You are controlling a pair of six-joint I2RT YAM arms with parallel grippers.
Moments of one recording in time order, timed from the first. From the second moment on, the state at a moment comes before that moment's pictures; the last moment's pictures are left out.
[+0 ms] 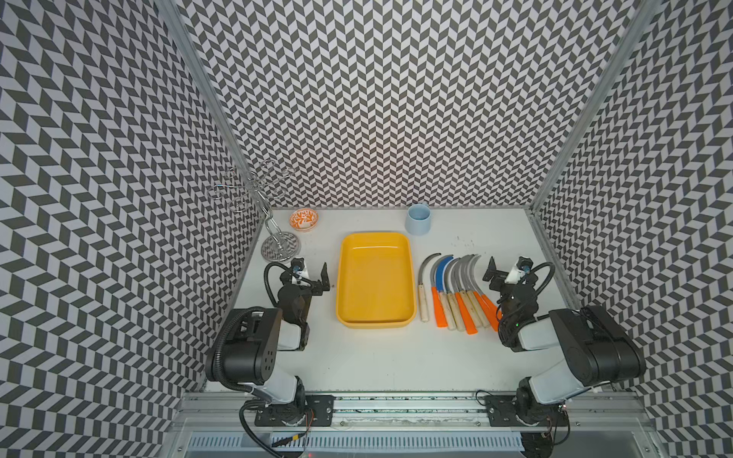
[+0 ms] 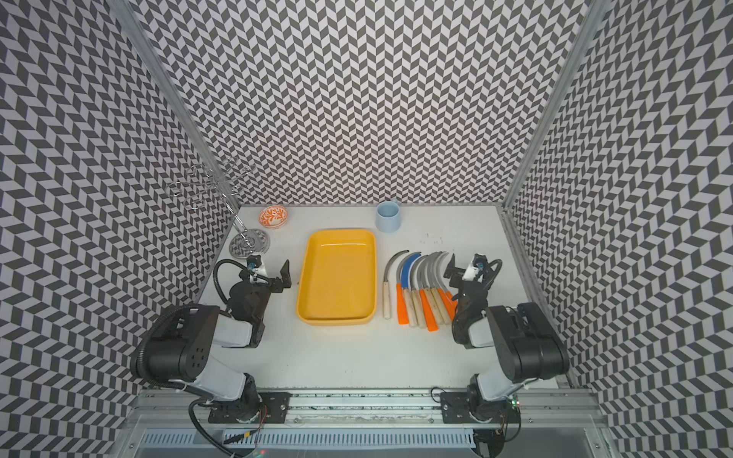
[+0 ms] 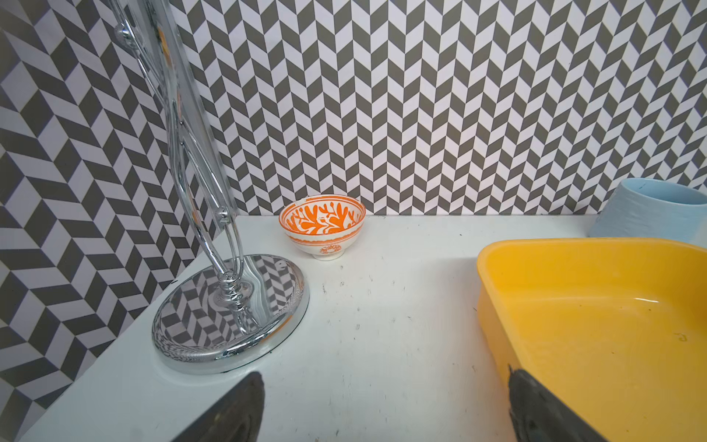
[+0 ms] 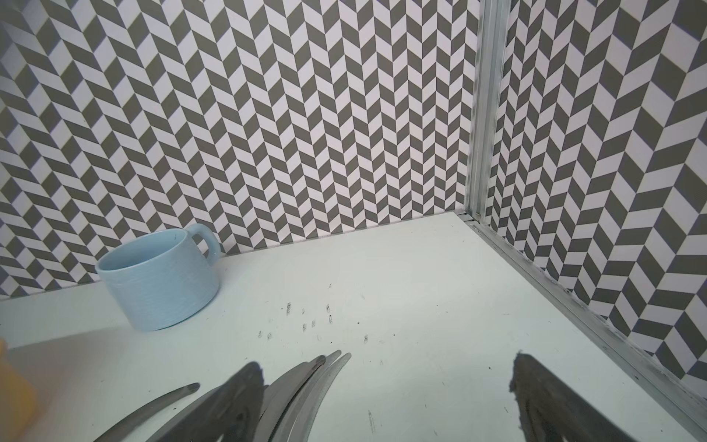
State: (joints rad) left arm -0.01 1.56 0.25 1.23 0.01 0.01; right arm 0.10 1.56 0.24 1.30 0.32 0.09
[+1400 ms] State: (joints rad) left arm -0.07 1.39 0.60 0.68 -0.05 0.01; right arm 0.11 1.39 0.48 0.81 0.24 0.08
